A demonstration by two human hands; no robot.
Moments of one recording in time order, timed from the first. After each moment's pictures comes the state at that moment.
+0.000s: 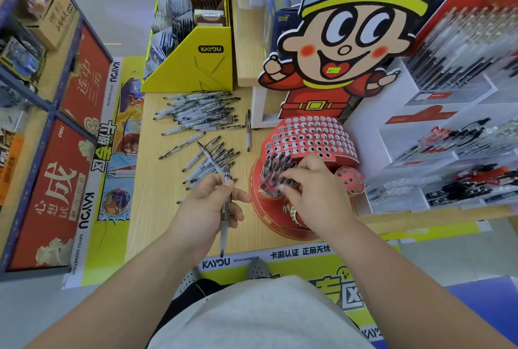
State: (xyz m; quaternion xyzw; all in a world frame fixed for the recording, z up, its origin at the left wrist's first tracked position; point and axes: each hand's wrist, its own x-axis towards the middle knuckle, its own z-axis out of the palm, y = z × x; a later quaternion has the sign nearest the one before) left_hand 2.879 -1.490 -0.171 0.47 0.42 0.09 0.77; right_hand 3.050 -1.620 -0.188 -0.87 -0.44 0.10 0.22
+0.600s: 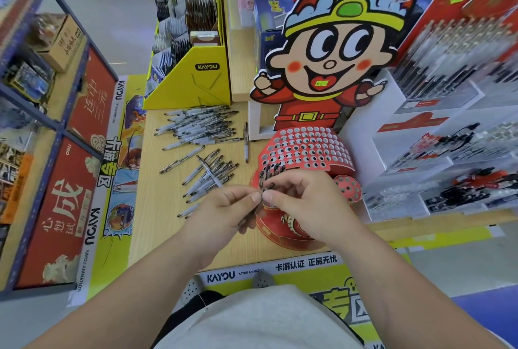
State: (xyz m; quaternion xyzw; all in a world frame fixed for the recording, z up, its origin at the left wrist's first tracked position) left_hand 2.899 -1.498 -0.150 0.61 0.32 0.04 0.72; right_hand 3.044 -1.619 -0.143 -0.74 -0.37 0.32 0.46
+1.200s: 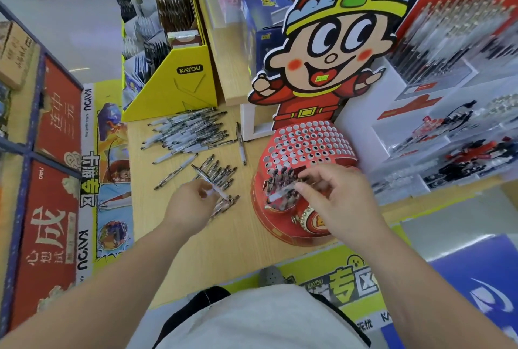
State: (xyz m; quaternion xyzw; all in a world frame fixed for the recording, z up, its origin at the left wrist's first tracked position) left_hand 2.899 -1.395 -0.234 0.79 0.45 -0.04 0.42; right_hand 3.044 -1.625 -0.141 -0.86 -0.34 0.12 0.38
